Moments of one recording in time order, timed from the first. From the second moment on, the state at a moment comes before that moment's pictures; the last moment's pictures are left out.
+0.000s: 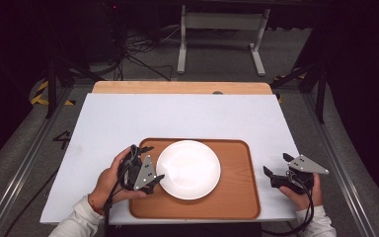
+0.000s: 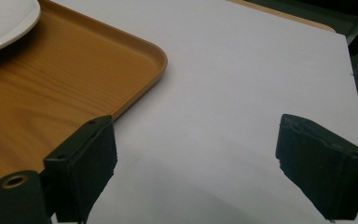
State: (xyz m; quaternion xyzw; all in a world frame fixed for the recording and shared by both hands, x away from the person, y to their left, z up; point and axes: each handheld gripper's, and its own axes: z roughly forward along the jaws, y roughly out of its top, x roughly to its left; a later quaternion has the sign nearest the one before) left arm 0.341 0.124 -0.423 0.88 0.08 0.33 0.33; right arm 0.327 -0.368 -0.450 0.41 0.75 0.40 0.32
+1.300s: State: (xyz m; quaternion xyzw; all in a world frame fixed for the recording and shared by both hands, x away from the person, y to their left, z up) left arm 0.369 0.218 -0.438 0.87 0.23 0.31 0.32; right arm 0.327 -0.367 -0.451 0.41 0.76 0.39 0.32
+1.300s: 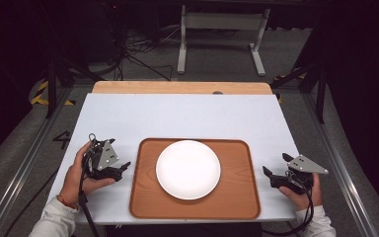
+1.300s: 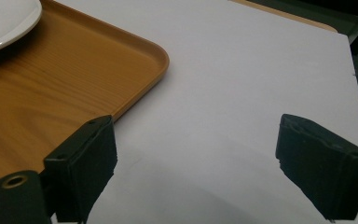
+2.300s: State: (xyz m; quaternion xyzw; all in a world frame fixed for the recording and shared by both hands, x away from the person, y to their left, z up) left arm 0.353 0.276 -0.458 0.85 0.30 0.27 0.33; right arm 0.327 -0.366 -0.450 0.41 0.76 0.39 0.32
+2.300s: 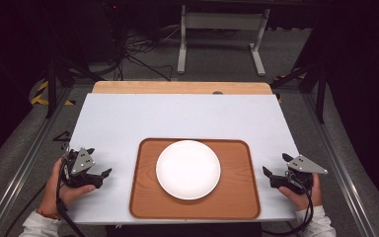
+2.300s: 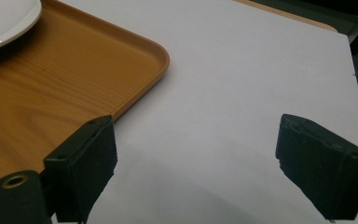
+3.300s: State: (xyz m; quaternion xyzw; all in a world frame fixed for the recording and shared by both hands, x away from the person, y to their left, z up) left arm 0.339 0.291 -0.466 0.83 0.34 0.24 0.38; right arm 0.326 -0.367 -0.450 0.41 0.76 0.39 0.32
